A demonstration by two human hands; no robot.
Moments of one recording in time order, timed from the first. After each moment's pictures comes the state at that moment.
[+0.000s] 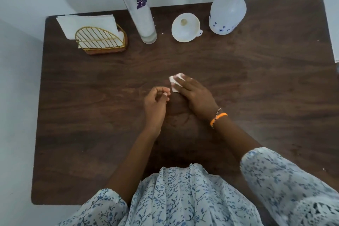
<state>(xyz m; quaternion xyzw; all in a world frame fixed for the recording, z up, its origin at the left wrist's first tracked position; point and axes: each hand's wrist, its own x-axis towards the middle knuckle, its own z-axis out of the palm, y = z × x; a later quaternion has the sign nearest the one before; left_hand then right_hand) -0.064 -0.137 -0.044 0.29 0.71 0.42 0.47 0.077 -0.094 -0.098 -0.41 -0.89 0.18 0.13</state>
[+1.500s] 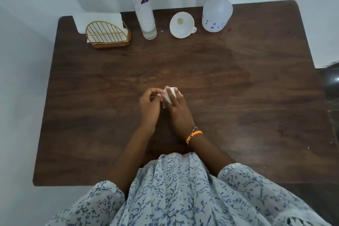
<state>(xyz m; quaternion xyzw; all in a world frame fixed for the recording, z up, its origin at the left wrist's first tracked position) -0.072 -0.192 -0.034 0.31 0.72 0.44 0.45 0.030 -0.199 -0.096 -0.50 -0.82 0.25 0.16</state>
